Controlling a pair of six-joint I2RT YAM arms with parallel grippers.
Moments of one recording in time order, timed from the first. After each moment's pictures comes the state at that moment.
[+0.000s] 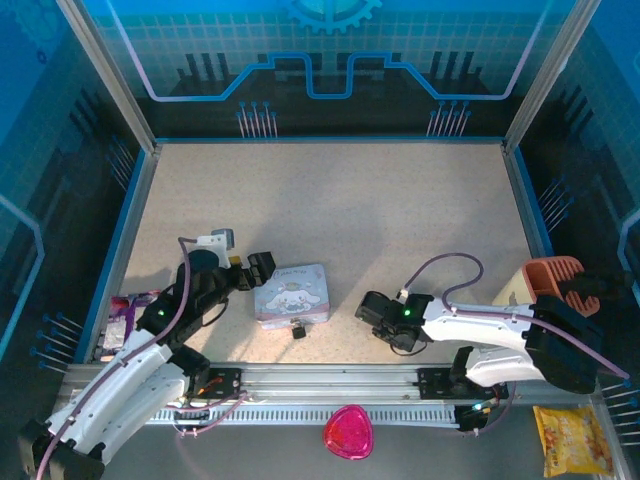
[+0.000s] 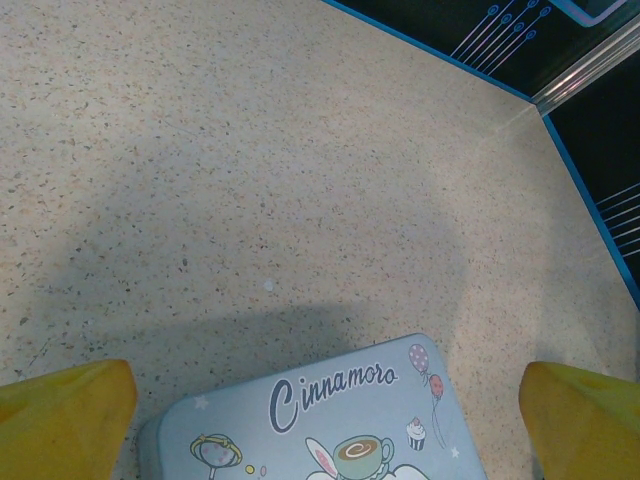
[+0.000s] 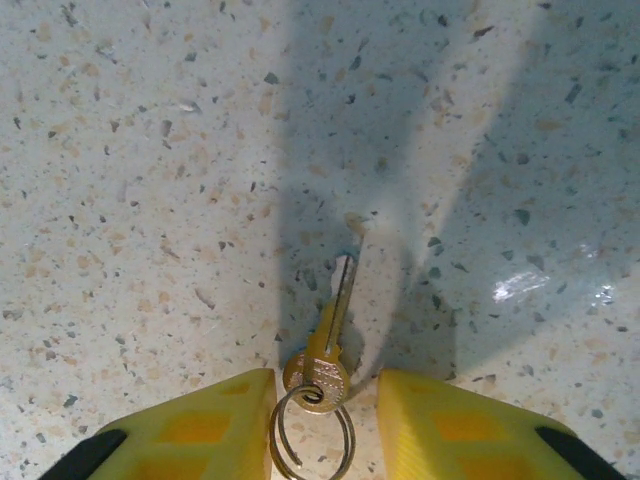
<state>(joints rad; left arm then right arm) -0.45 0.62 0.49 -0.34 -0.01 -0.63 1.07 1.25 0.55 -0.70 0.23 1.57</state>
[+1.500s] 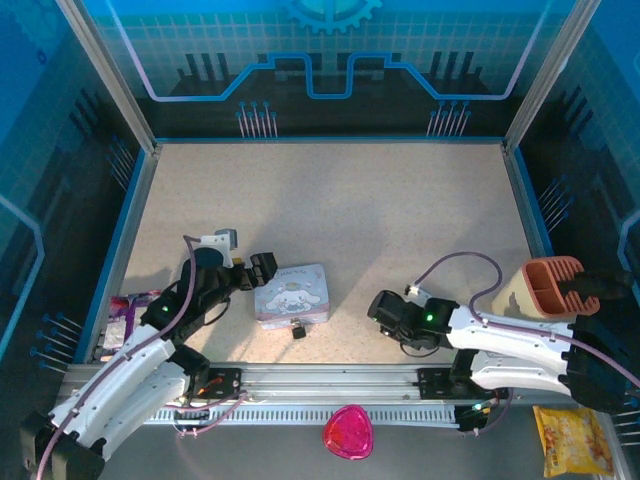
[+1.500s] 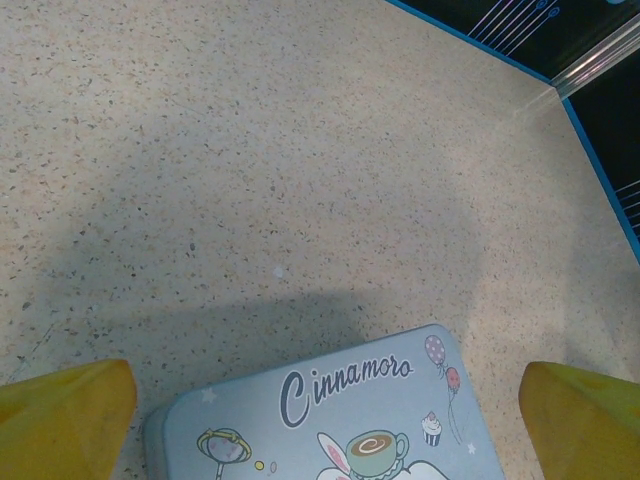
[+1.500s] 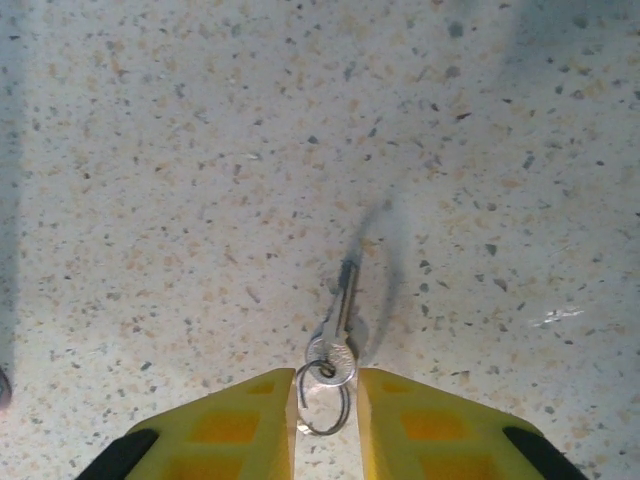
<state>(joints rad) -0.45 0.67 0.49 -0.34 -0.01 -0.63 1.07 1.04 0.51 -0.75 0.29 1.53</state>
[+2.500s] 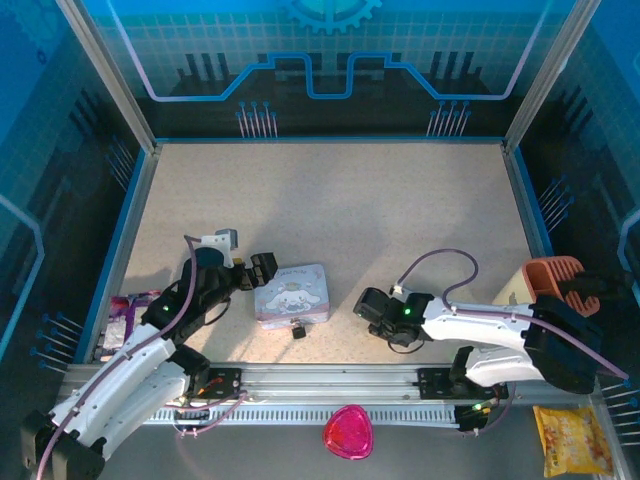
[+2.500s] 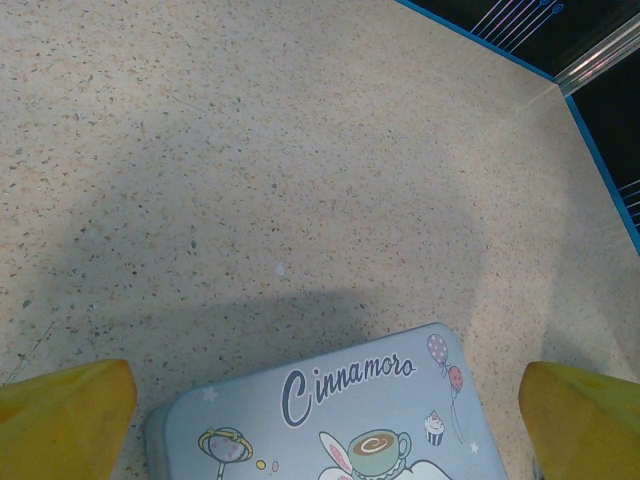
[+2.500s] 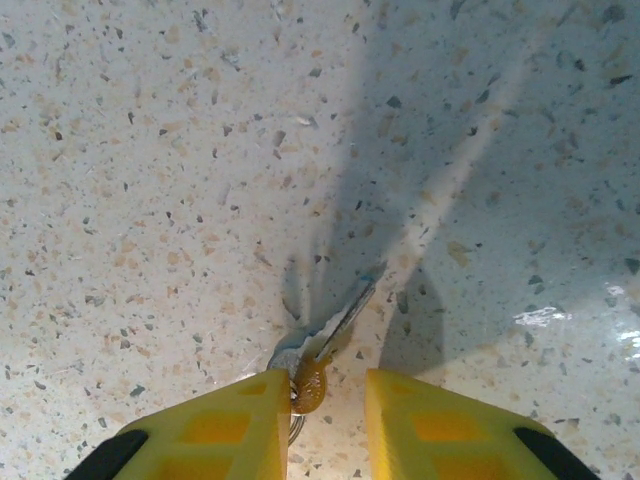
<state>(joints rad) -0.45 0.67 0.49 -0.34 -0.01 -0.63 1.05 1.26 0.55 -0.62 0.23 1.45</state>
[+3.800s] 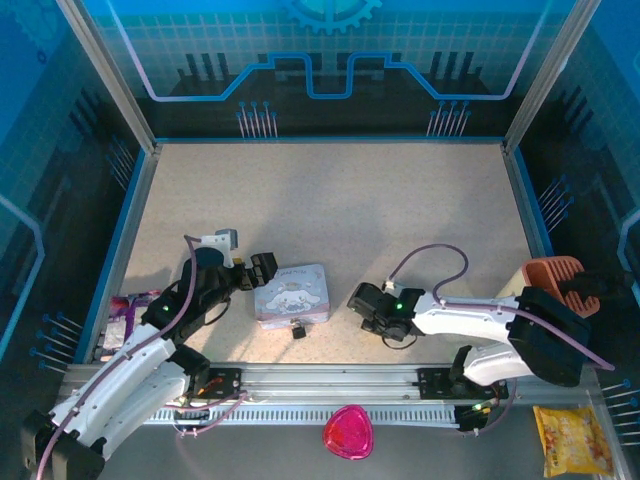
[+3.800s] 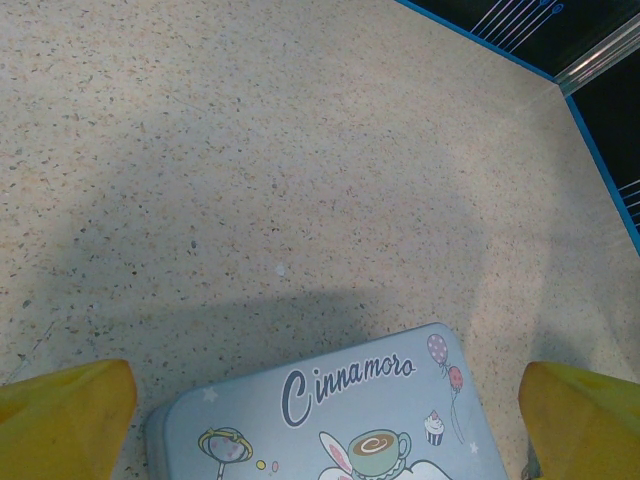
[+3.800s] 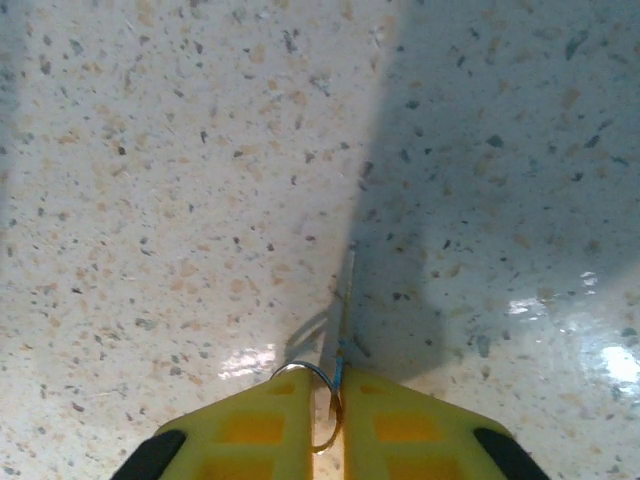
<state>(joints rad) -0.45 0.67 0.49 -0.34 -0.01 -0.63 1.03 1.35 0.60 -0.57 0.23 1.38</state>
